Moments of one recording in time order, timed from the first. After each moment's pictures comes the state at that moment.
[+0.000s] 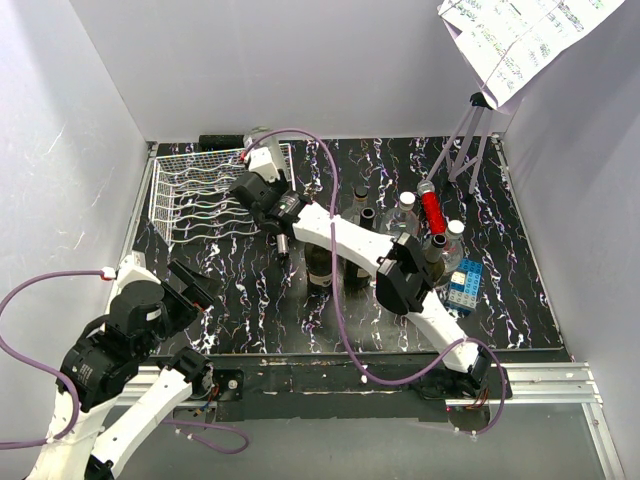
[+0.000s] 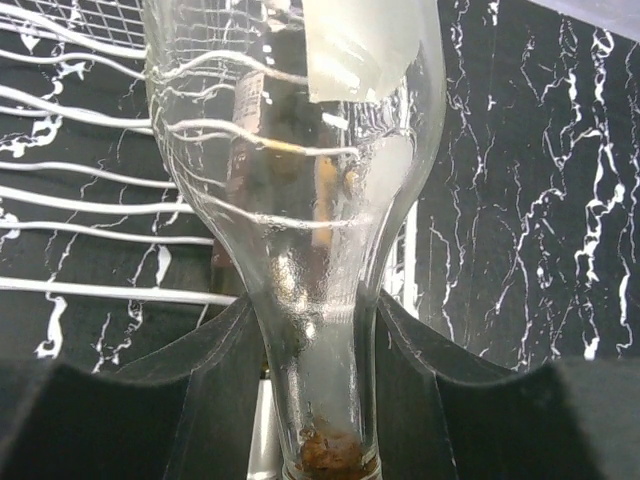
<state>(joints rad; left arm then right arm) -0.54 0.40 1.00 -1.21 -0.30 -1.04 1.04 2.35 2.30 -0.64 0.78 0.31</state>
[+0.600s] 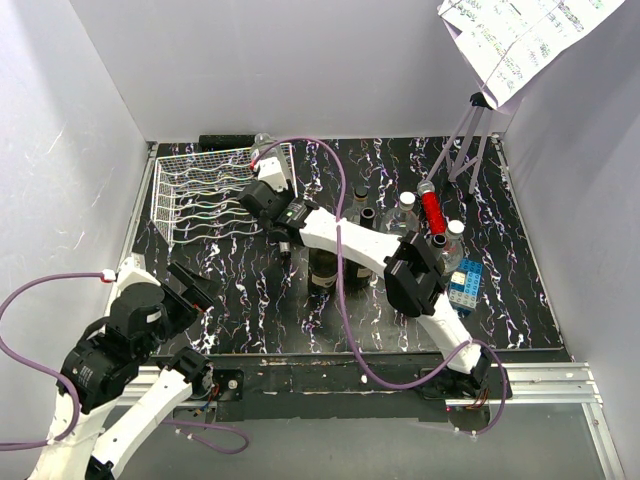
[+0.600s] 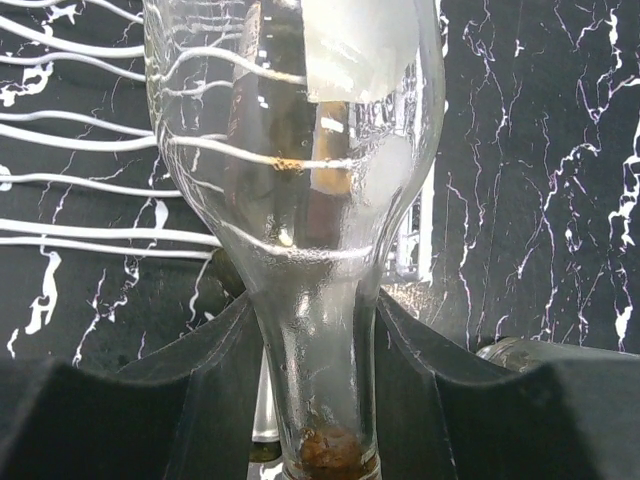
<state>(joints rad) -0.54 0.39 0.99 -1.21 -0.31 -1.05 1.04 2.26 2.08 -0.59 0.74 0.40</state>
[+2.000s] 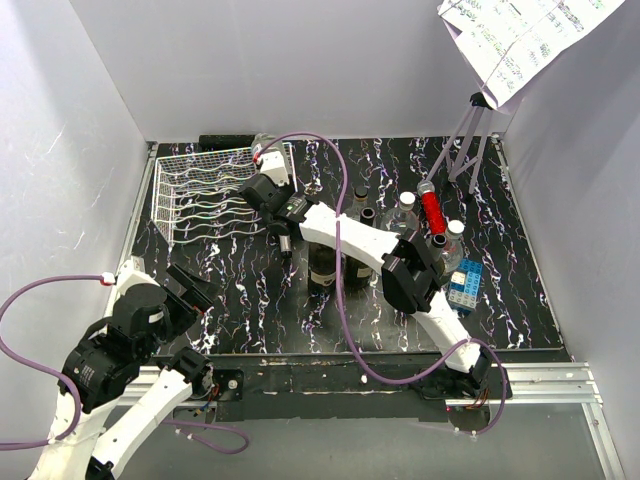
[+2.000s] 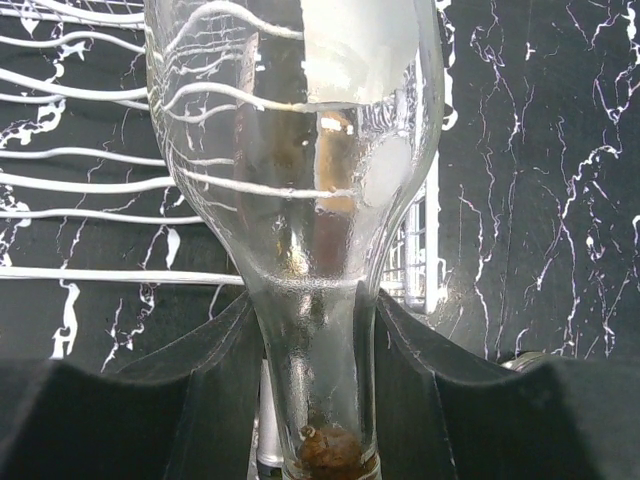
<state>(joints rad) -0.54 0.38 0.98 -1.24 -0.32 -1.07 1.01 2.29 2.14 -0.59 0.71 0.43</state>
